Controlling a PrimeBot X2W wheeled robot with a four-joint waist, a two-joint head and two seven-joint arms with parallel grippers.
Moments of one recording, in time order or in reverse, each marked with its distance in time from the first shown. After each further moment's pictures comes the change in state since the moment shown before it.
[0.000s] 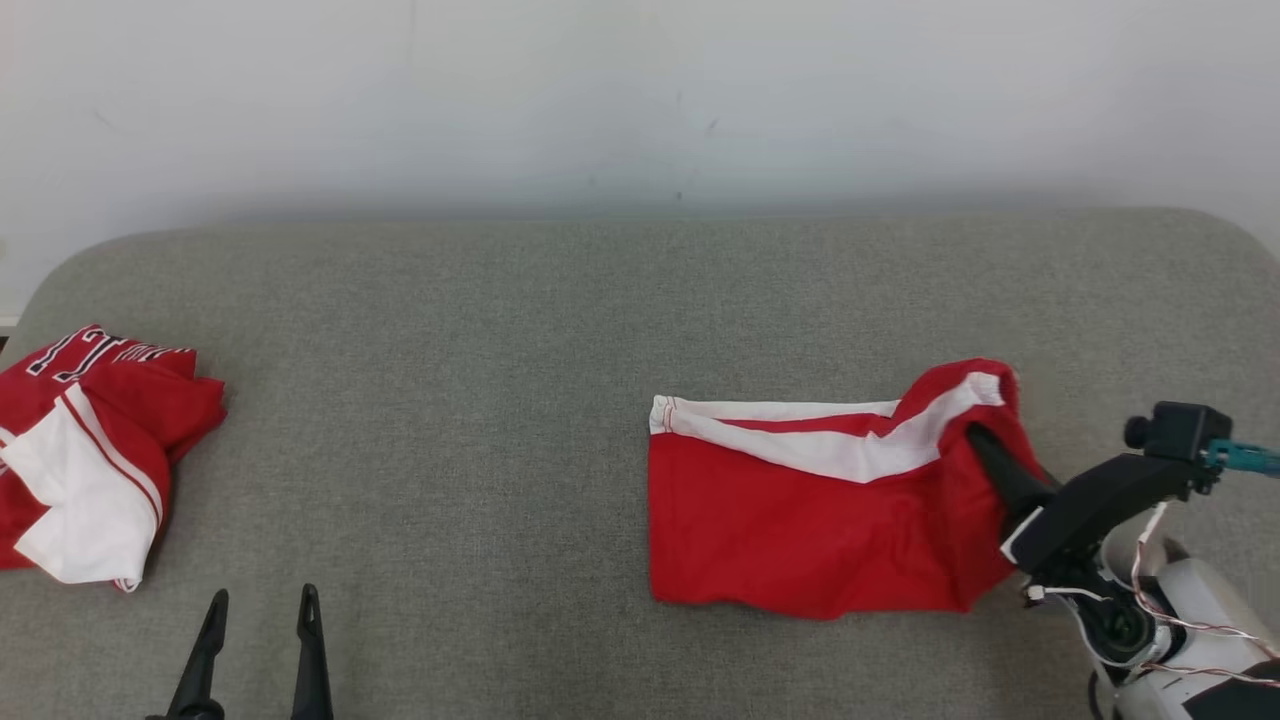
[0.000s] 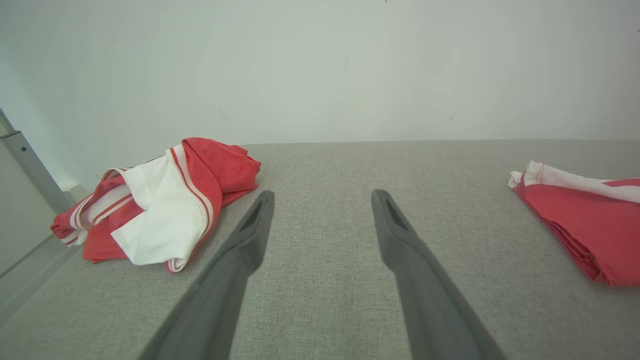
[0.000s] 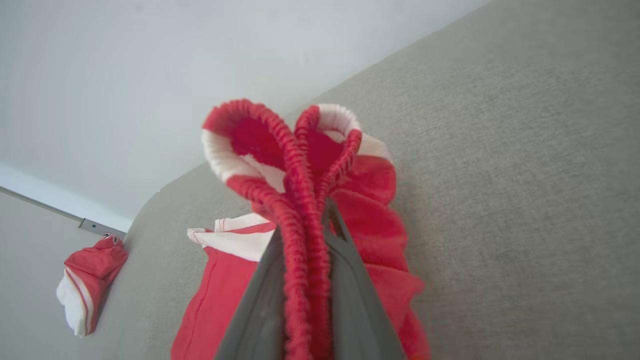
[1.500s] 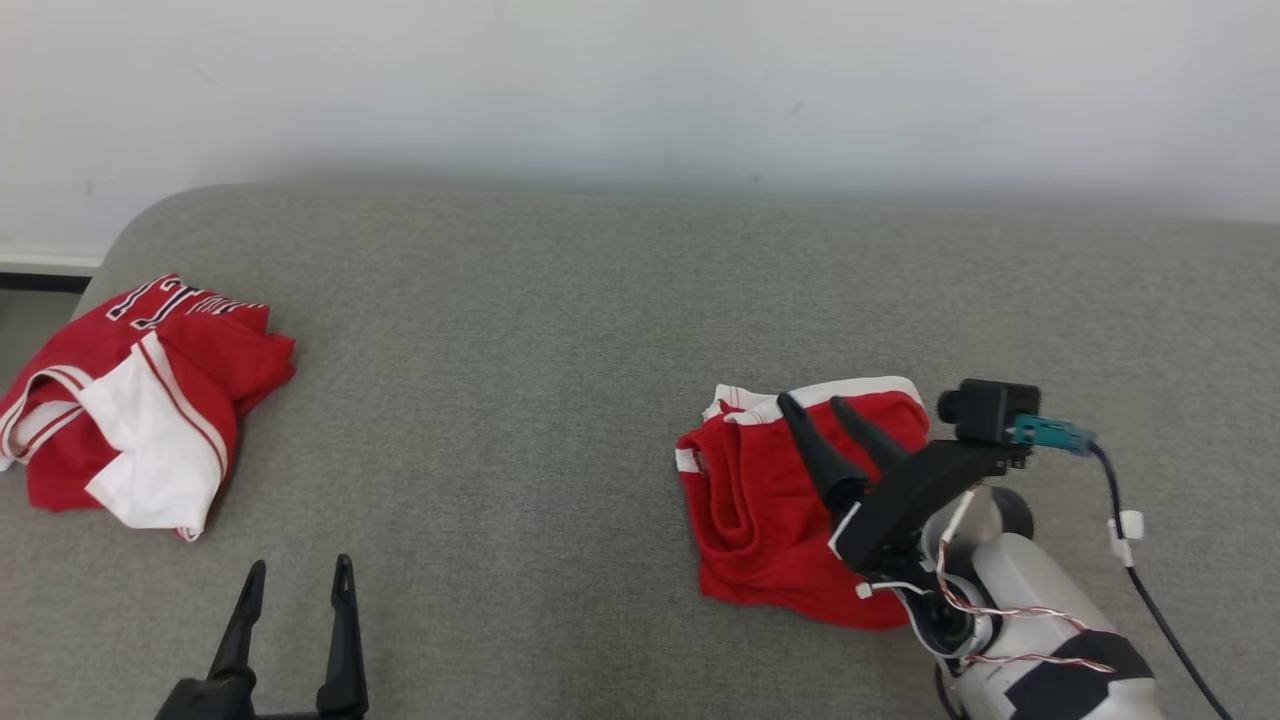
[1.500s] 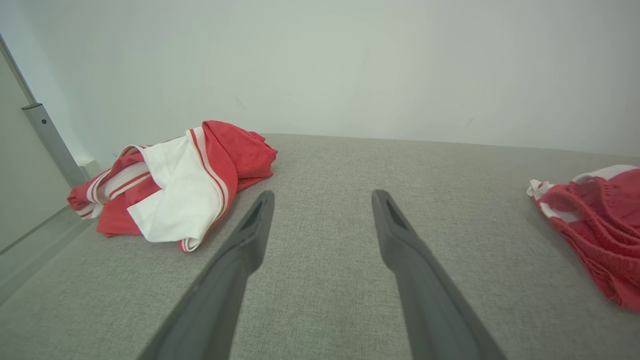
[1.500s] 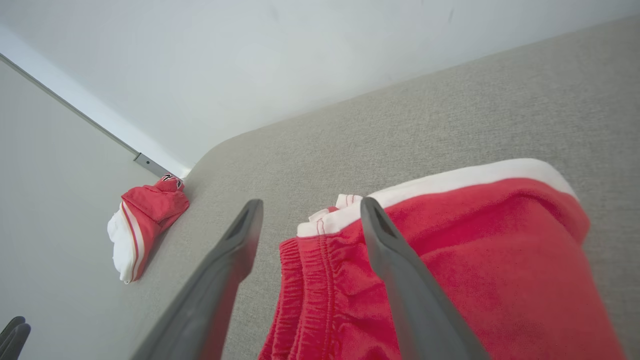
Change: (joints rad) left arm -0.077 -0.018 -0.062 0.062 -0.039 0.015 0.000; right arm -0.126 0.256 0.098 0.100 -0.248 0.000 -0.053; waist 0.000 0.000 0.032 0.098
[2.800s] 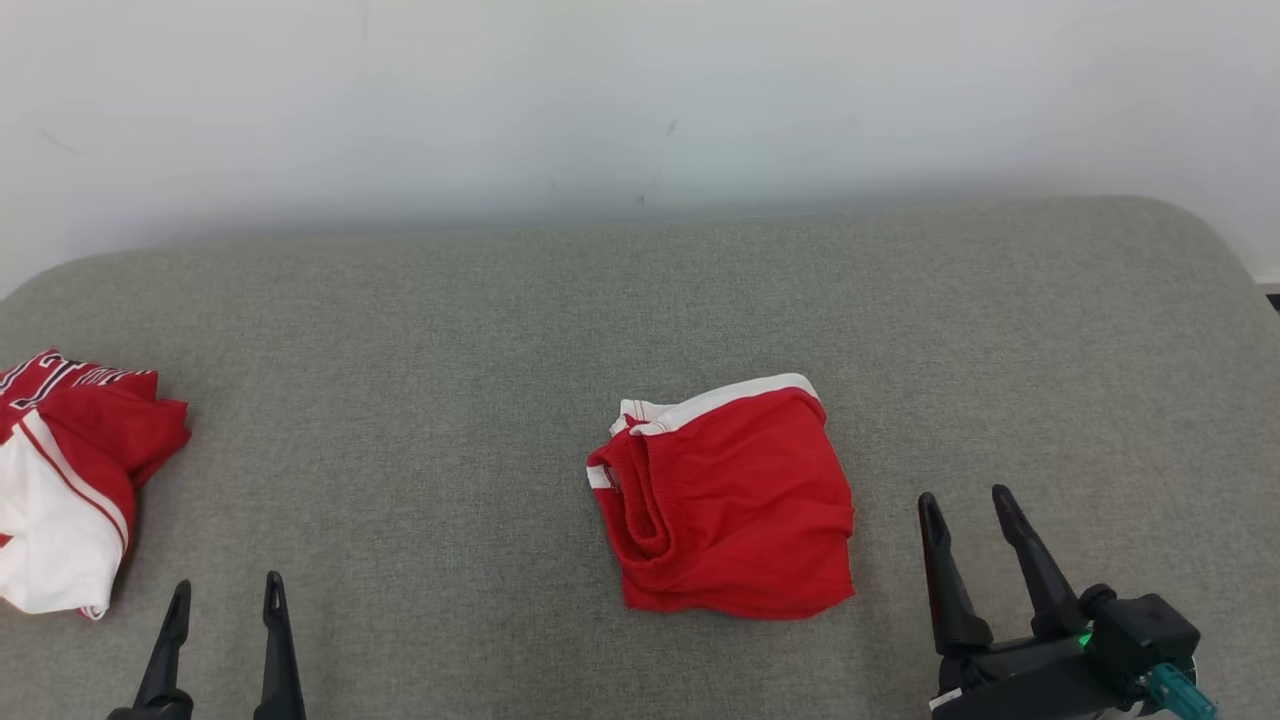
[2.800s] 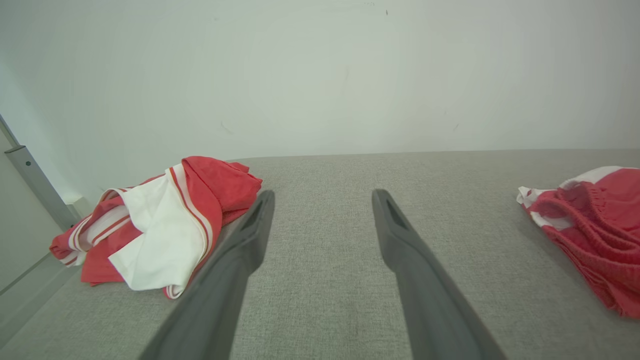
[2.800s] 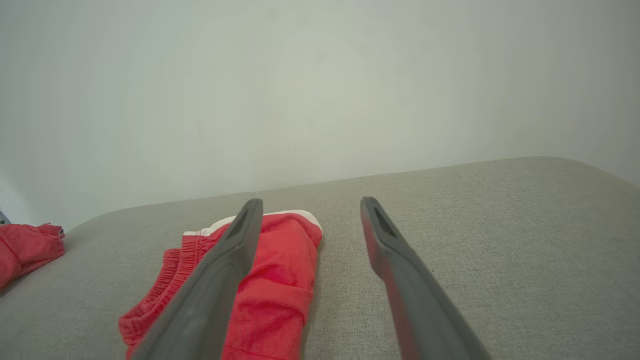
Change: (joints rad) left arm 0.053 0.011 0.112 -0.059 0.058 -0.005 0.000; right arm 0.498 0.027 -0.288 -0.461 -0.504 0.000 -0.372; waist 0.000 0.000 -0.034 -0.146
